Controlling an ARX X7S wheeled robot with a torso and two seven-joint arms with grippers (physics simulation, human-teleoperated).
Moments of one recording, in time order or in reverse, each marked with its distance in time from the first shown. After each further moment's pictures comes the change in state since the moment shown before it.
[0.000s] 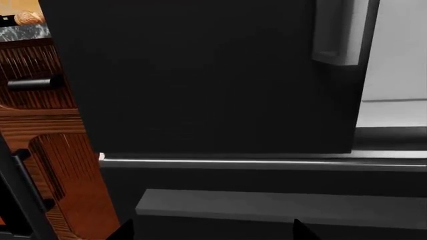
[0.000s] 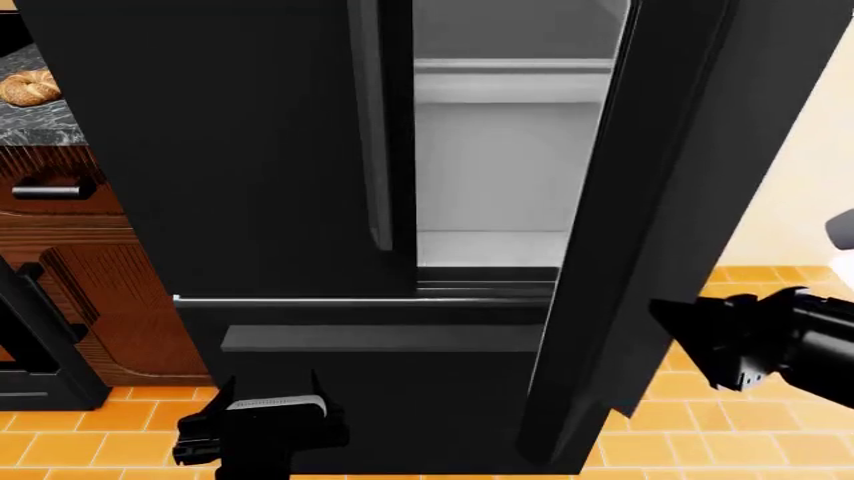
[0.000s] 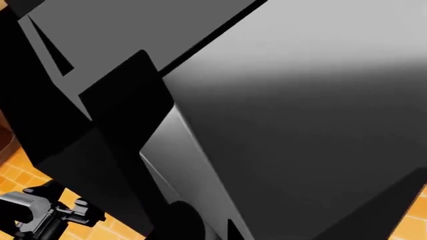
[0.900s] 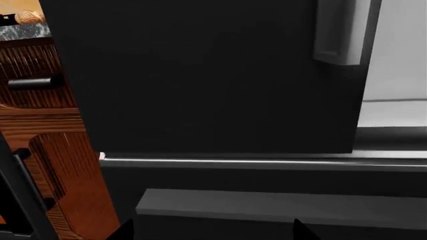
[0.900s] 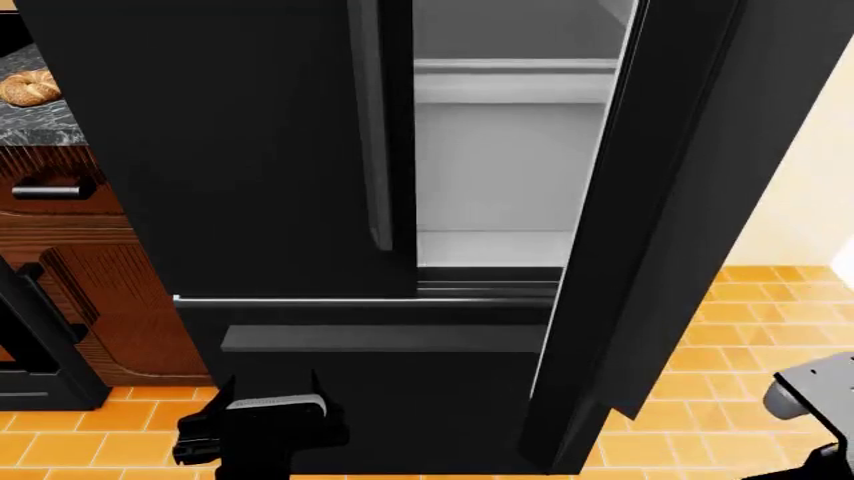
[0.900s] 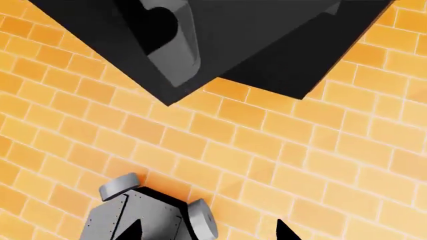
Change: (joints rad) left arm -0.007 -0.009 0.014 -0.005 -0.014 0.002 -0.012; right arm -0.122 0.033 -0.101 -0.039 -0.155 0.366 0.102
